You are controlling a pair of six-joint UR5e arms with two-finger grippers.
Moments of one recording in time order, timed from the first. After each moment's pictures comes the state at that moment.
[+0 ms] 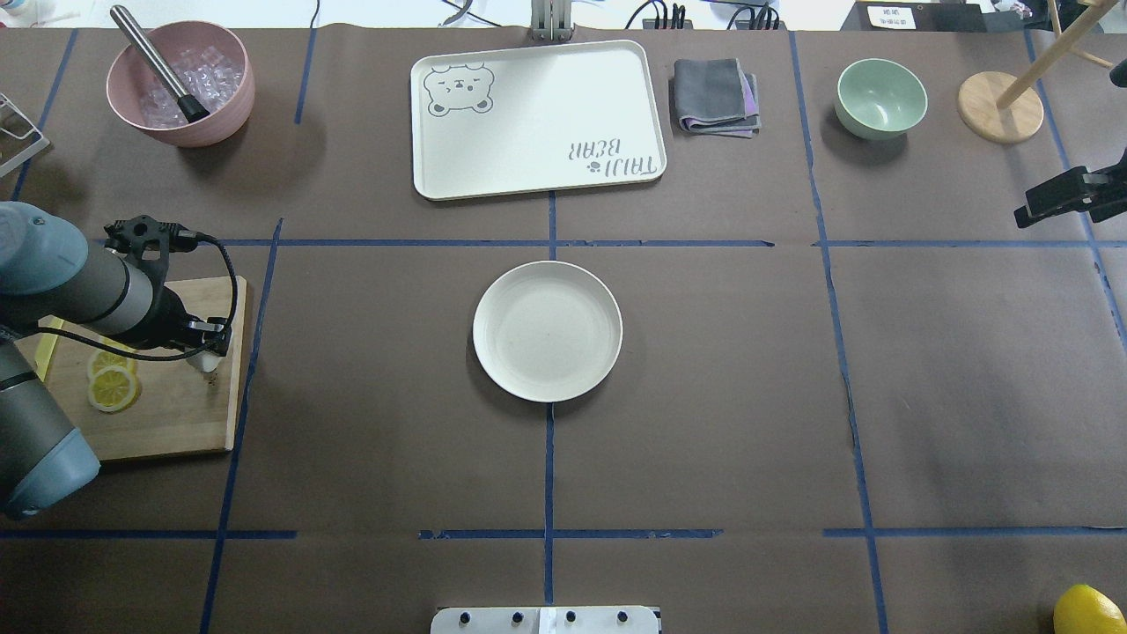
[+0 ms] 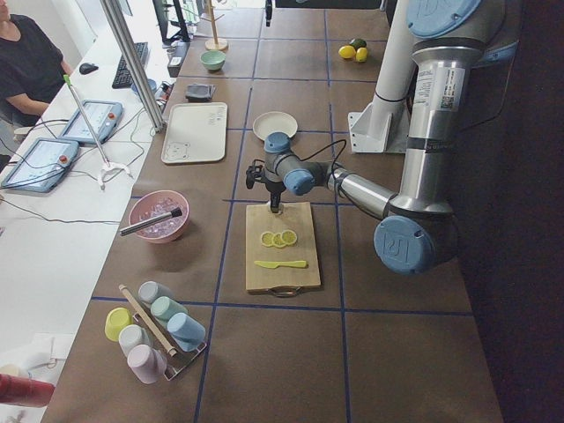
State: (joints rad) left arm -0.74 -1.66 -1.79 -1.93 -2.01 -0.97; right arm 1.23 -1.53 1.88 -1.42 2.27 0.49
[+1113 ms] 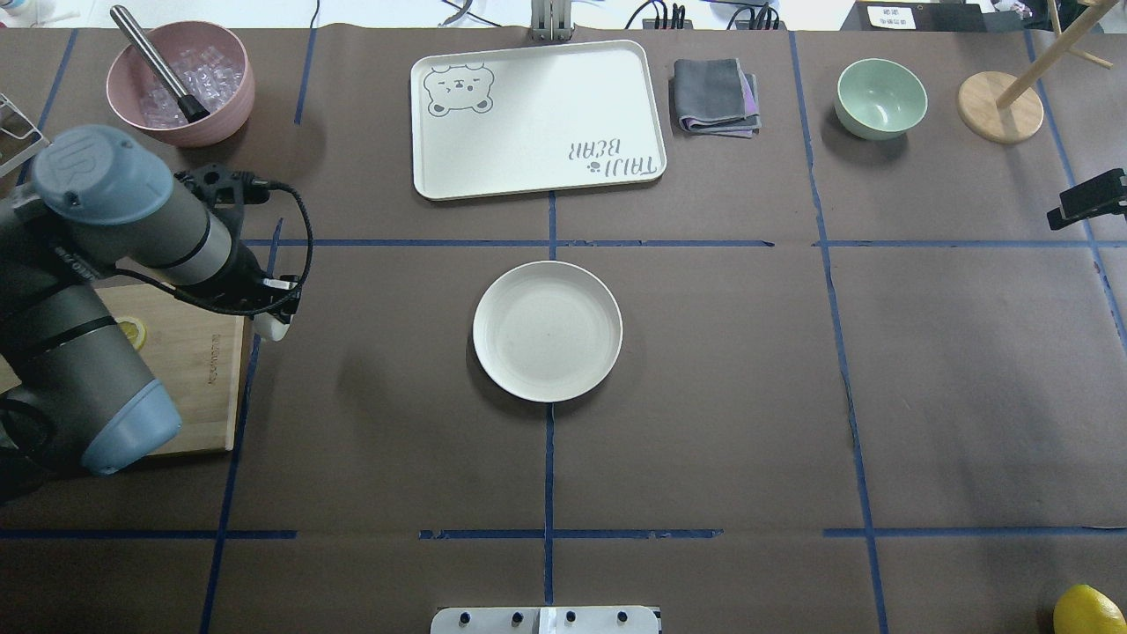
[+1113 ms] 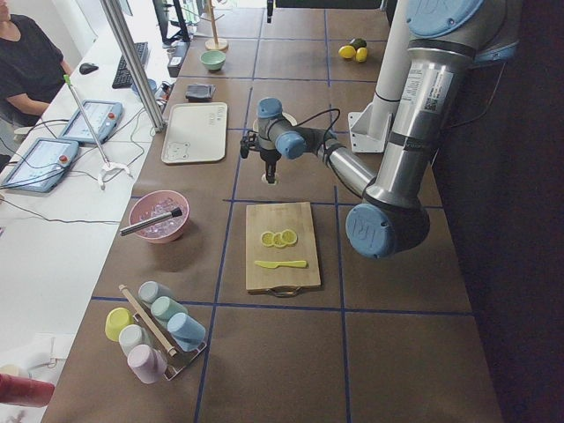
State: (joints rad) left arm -0.75 -1.92 -1.86 -1.59 -2.04 -1.03; right arm 1.28 -1.57 1.88 -1.42 2.28 0.43
